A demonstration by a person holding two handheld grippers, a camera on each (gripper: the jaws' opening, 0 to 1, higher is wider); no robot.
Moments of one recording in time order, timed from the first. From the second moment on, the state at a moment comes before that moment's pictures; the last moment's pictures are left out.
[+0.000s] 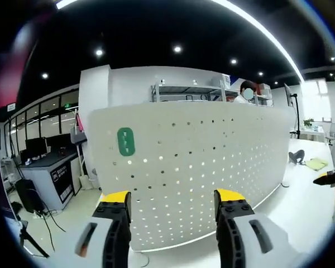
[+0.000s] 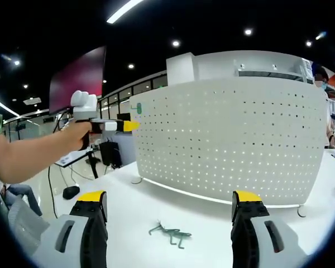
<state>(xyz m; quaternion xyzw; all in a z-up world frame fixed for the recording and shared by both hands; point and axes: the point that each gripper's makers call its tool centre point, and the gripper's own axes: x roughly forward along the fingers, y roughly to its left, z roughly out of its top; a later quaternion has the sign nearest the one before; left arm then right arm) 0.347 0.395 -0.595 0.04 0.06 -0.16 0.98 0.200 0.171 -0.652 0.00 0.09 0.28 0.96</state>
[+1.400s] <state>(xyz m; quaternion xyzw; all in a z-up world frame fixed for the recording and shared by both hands) 0.176 0.343 -0.696 -0.02 0.16 -0.25 0.95 0.180 0.160 -0.692 -0.01 0.14 0.27 0.95</state>
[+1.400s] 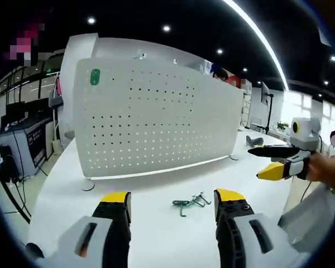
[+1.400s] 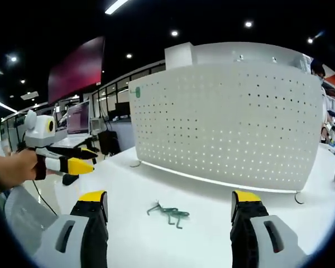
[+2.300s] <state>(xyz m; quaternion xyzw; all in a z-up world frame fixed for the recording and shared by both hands) 0.171 0.332 -0.712 -0.01 0.18 -0.27 0.94 0.210 0.157 -0.734 -0.06 0.18 0.31 0.93</state>
